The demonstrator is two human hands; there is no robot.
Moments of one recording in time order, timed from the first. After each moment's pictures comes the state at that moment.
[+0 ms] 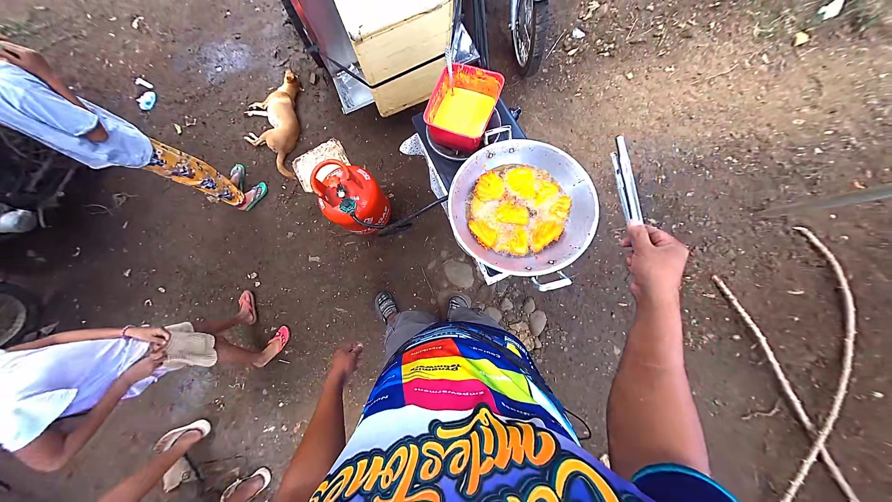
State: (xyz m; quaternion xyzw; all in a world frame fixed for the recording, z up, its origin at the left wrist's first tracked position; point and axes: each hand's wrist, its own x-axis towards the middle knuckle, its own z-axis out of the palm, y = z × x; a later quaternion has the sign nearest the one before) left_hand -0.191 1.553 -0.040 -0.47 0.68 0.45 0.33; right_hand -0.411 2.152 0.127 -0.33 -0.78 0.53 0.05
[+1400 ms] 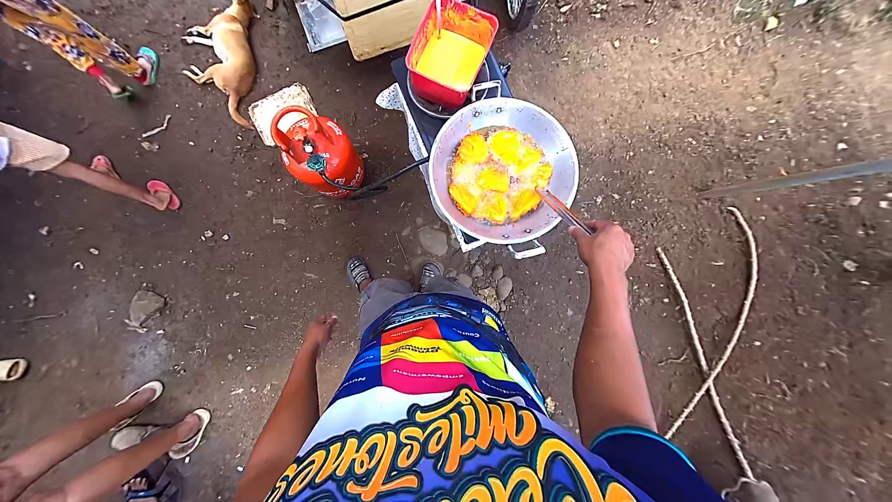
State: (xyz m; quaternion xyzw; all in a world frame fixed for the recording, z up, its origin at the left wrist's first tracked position) left_hand -0.171 1.553 -0.059 -0.47 0.67 0.45 0.35; right_hand -0.398 2.137 0.125 -0.31 -0.92 0.14 -0.18
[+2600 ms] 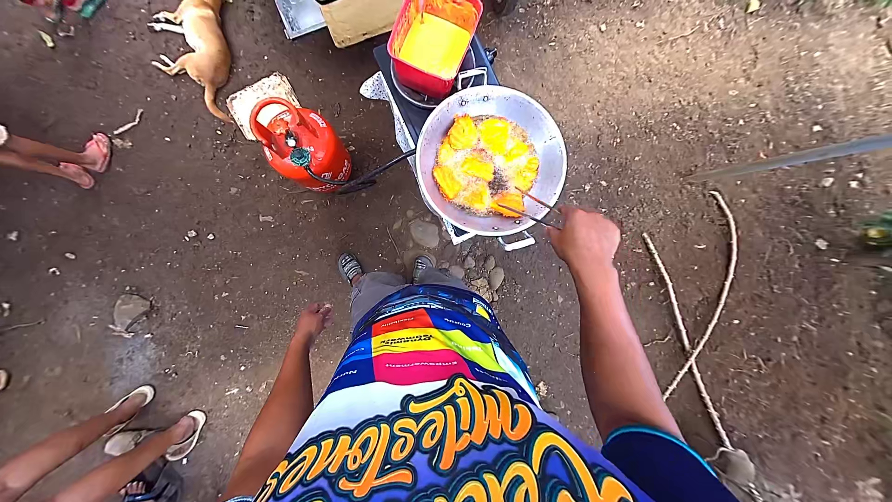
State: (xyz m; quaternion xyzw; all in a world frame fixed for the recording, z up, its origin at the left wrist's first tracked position) left_hand -0.196 1.555 -0.059 -0.45 0.69 0.46 0.35; right_hand -0.396 2.093 0.171 -0.13 -0.97 0.03 -0.20
